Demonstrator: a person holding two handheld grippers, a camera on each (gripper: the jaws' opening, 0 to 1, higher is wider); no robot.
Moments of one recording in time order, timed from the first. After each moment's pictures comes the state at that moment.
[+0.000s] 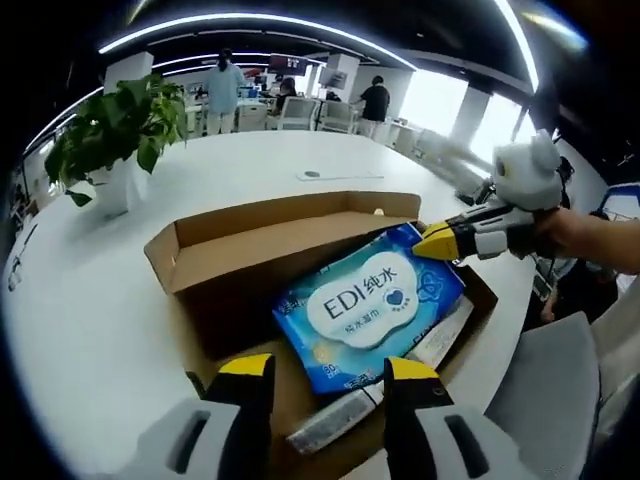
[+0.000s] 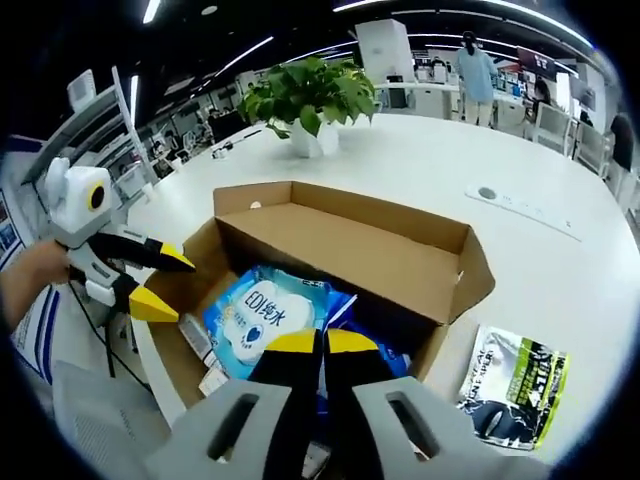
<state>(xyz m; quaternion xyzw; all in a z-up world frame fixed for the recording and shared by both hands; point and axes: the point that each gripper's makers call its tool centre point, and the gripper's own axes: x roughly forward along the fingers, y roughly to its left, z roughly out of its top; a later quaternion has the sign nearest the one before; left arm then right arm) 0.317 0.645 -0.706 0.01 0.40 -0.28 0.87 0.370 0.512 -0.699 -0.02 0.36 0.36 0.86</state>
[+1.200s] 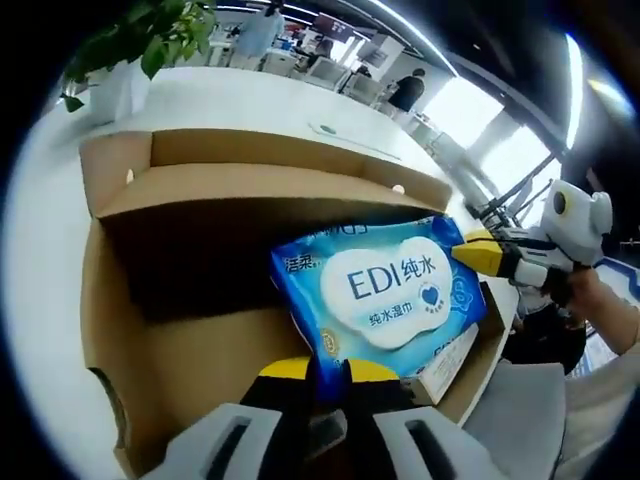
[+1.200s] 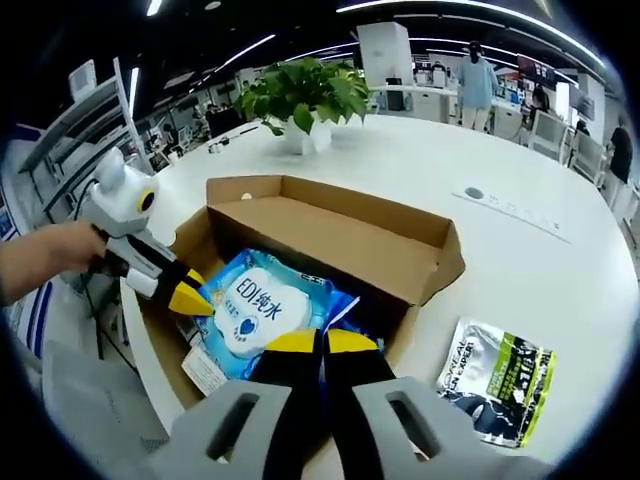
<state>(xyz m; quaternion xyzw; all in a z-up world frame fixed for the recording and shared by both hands) 0.321 0.619 -0.745 -0.12 0.48 -0.27 0.82 0.365 0.497 -0.702 -0.04 0.36 0.35 0.87</state>
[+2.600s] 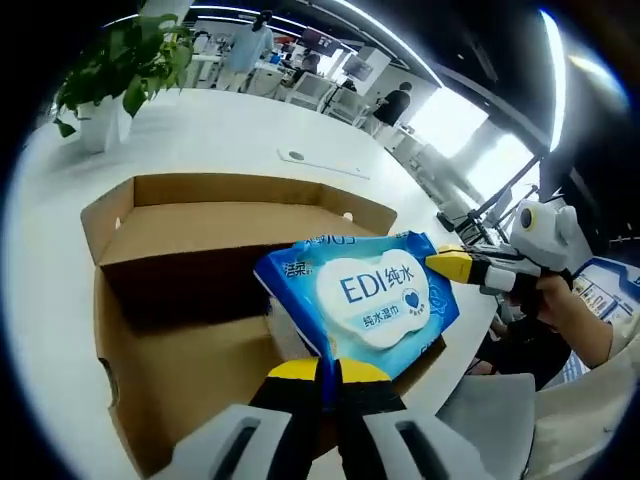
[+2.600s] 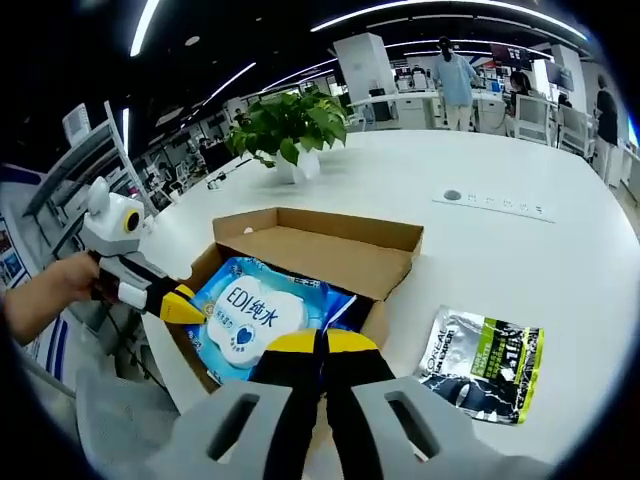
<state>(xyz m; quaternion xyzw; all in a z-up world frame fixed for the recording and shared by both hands) 0.309 0.584 -0.683 -0.13 0.45 -0.30 0.83 0.359 0.456 -0.662 0.04 0.34 0.34 0.88</state>
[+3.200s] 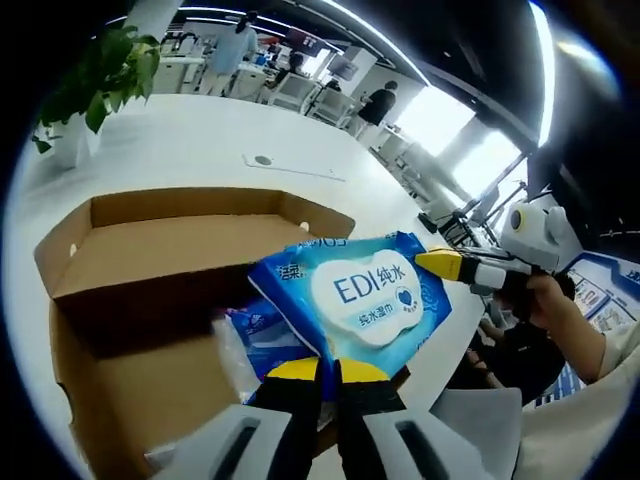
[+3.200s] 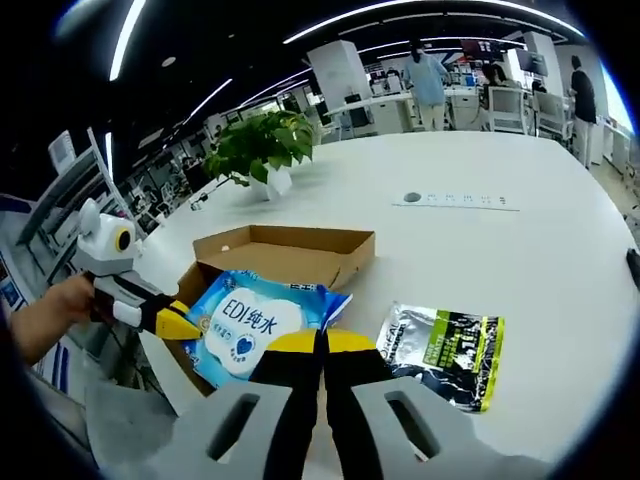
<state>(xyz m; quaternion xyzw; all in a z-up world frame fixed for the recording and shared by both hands) 0.318 0.527 -0.670 -0.14 0.44 -0.33 0.82 0.367 0.398 -0.650 0.08 0.33 0.30 0.89</state>
